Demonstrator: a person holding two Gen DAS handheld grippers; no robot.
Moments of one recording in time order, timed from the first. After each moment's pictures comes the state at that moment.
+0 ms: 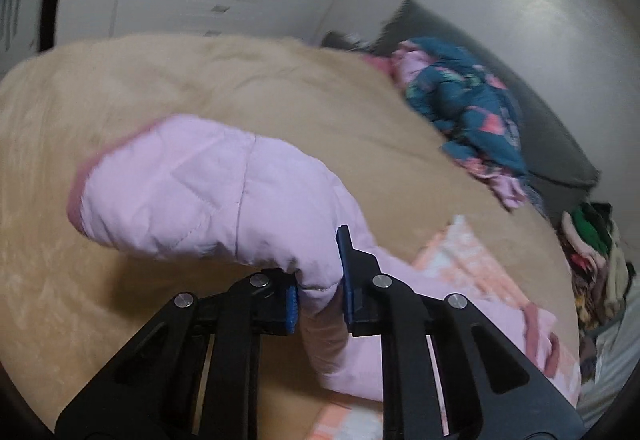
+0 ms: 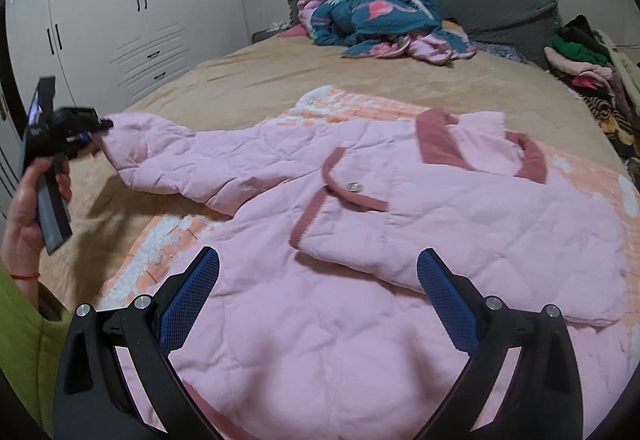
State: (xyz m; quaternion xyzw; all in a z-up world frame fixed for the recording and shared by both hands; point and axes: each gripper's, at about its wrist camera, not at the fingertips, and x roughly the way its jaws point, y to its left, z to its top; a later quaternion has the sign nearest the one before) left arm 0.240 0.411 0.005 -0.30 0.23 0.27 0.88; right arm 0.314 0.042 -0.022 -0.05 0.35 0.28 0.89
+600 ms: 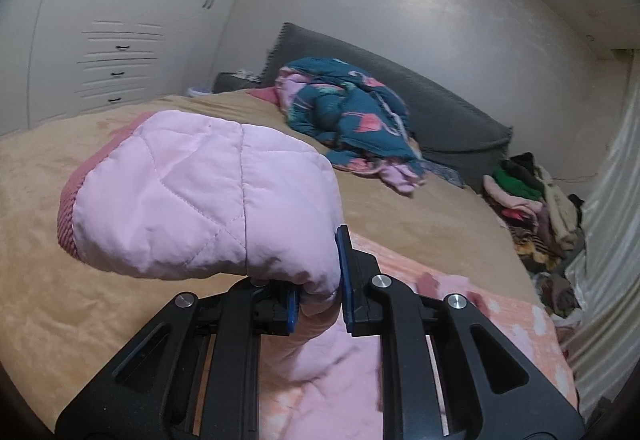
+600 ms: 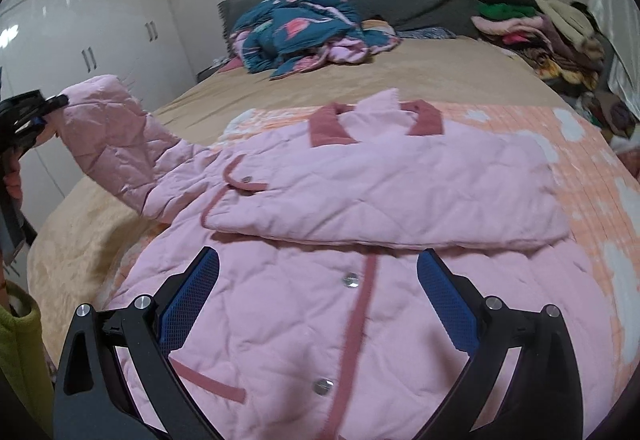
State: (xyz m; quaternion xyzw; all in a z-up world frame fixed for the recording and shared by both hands) left arm 0.239 0.266 0.101 -0.21 0.18 0.13 0.95; right arm 0.289 -0.089 -0.025 0.05 0.35 0.19 0.92
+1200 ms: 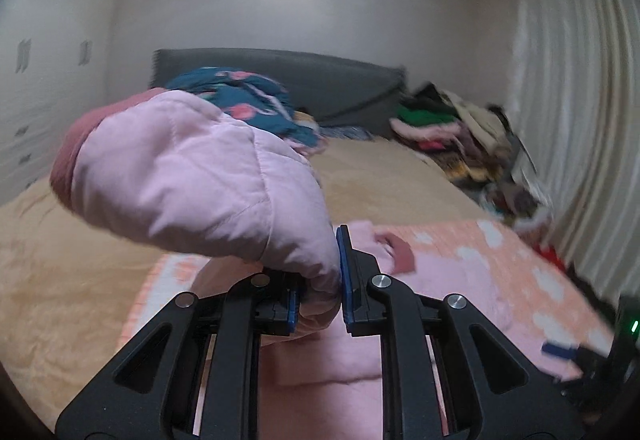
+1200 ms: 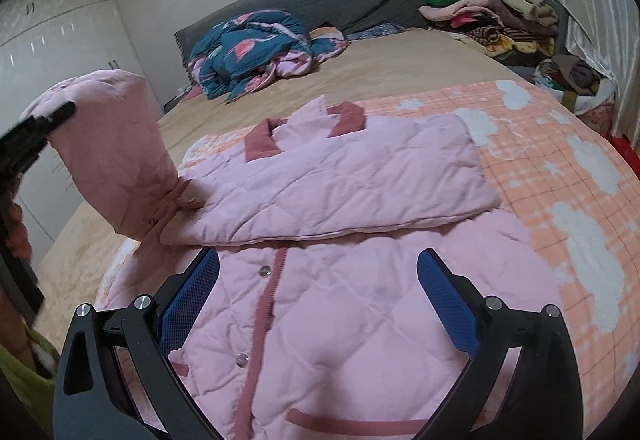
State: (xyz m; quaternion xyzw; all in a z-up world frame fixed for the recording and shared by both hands) left arm 0.276 0.072 0.075 -0.04 0.18 -0.04 0.98; right arm 0.272 -0.179 -0.026 0.11 0.34 0.13 0.92
